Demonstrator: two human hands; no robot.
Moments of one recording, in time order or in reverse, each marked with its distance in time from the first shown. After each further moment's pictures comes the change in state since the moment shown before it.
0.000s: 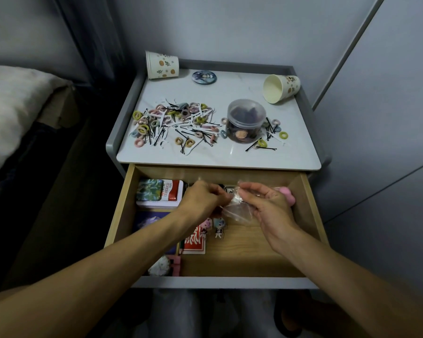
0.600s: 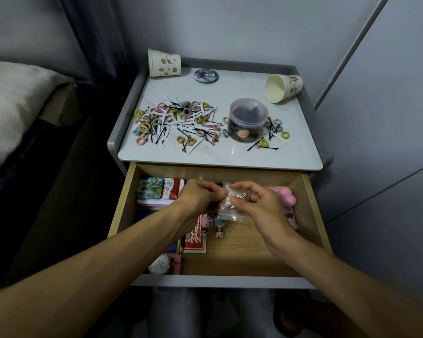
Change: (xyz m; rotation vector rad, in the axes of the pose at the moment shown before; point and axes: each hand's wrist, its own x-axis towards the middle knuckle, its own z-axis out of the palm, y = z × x) left_hand 0.003 0.001 -0.005 -0.250 0.073 -0.117; right_hand -0.010 0.001 0.006 -0.262 -0.162 -0.120
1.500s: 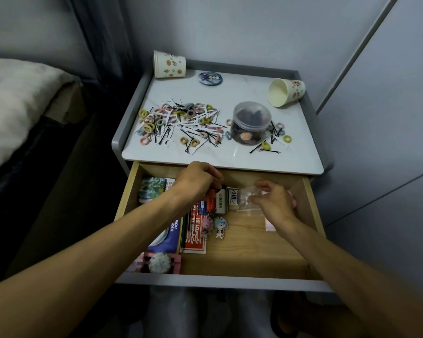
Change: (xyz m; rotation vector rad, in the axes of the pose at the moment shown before) left_hand 0.000 0.032 -0.013 0.349 0.092 0.127; right_hand 0.054 0.026 -0.035 -0.548 0.307 0.080
